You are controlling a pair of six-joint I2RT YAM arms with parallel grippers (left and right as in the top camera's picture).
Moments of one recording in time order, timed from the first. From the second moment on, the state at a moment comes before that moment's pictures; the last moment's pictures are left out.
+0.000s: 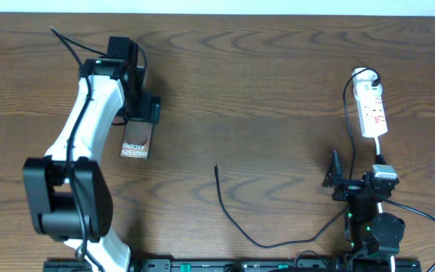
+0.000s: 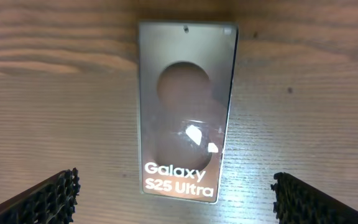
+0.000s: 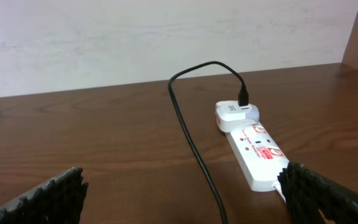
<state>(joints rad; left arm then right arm) -0.06 1.86 1.47 -1.05 -0.08 0.02 -0.07 0.02 0.01 -0.07 -0.03 0.09</state>
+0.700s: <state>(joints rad) 0.04 1.98 1.46 -0.99 0.03 0.04 -0.07 0.02 0.01 -0.07 -0.03 0.09</state>
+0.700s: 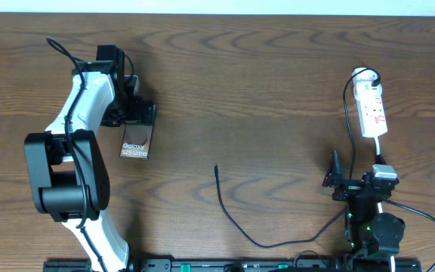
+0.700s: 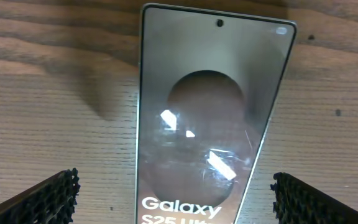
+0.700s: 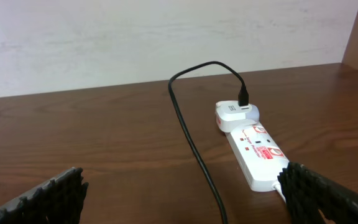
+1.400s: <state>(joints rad) 0.03 1.98 1.40 -0.92 0.04 0.05 -0.07 0.02 0.01 -0.07 -0.03 0.09</state>
